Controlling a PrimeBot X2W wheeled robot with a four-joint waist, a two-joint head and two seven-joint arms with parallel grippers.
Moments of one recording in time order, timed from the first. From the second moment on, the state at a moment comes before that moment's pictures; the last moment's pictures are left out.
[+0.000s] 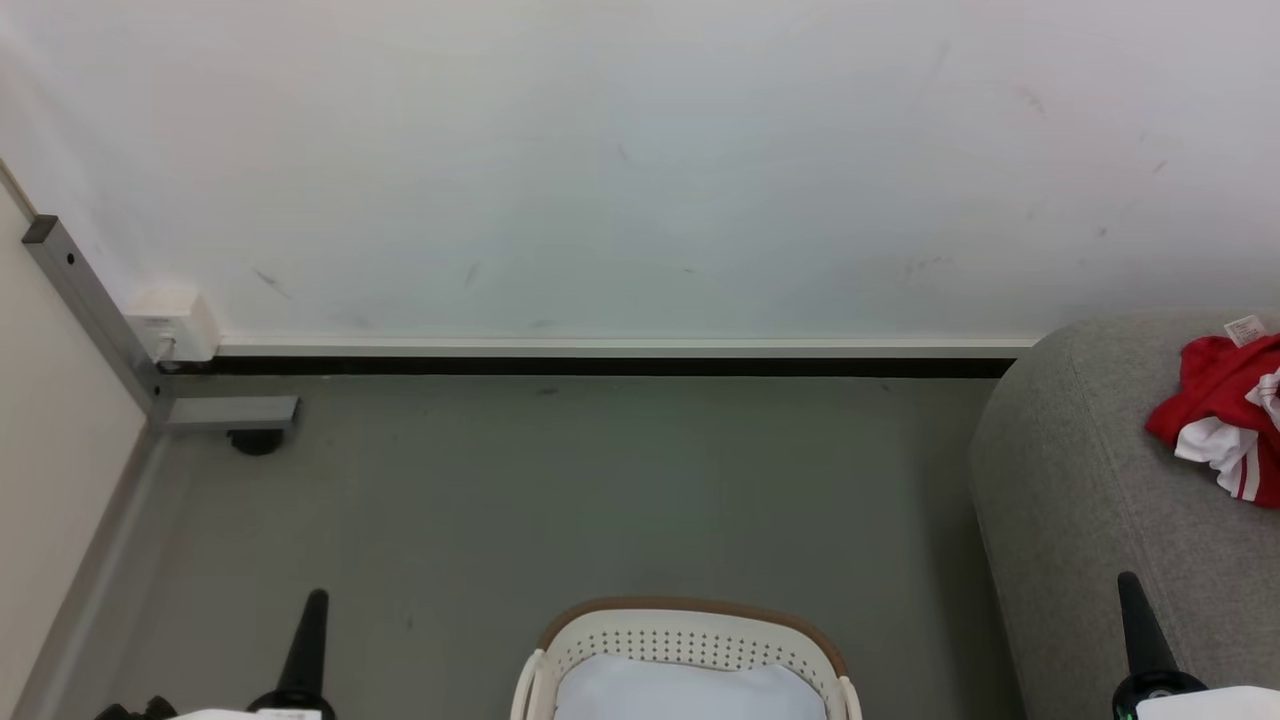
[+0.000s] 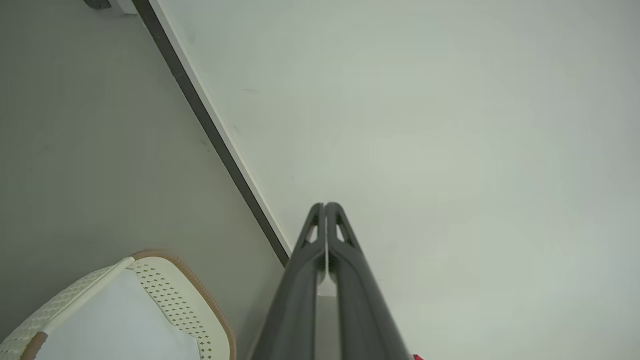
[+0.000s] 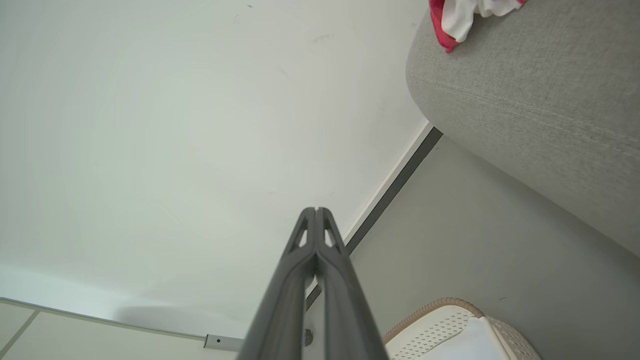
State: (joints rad) left arm -0.03 0.04 0.10 0.25 -1.23 -0.12 0.02; right arm -0.06 -0.04 -0.08 0.29 1.22 0.13 0.02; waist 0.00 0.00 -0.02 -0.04
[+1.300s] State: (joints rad) left arm -0.10 0.05 0.11 0.25 -1.56 -0.13 0.10; right arm -0.10 -0.05 -0.11 0.25 1.56 0.13 0.10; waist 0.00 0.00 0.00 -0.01
